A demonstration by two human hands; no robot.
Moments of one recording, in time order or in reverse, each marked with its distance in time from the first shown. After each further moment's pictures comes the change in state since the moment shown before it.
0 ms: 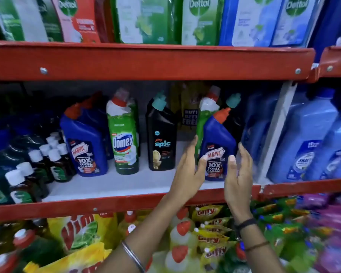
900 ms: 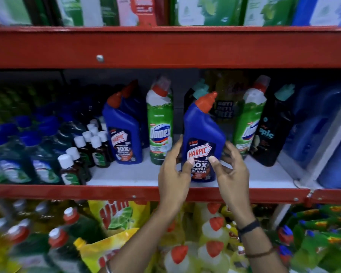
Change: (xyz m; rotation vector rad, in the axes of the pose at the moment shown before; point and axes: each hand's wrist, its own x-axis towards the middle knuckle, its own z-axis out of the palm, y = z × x) left_hand -0.048 -0.015 -0.094 -0.099 0.355 -0.298; right_hand -0.032 -0.047 0.076 0.238 -0.255 0.084
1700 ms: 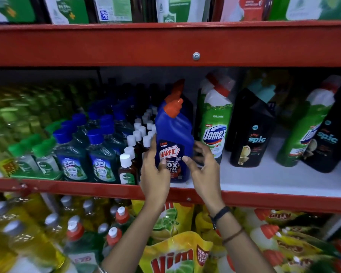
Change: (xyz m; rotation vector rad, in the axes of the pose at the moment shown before) left_hand 0.035 -0.047 -0.160 0.190 0.296 -0.091; right_hand -0.034 -0.026 0.184 -0.032 -0.186 0.022
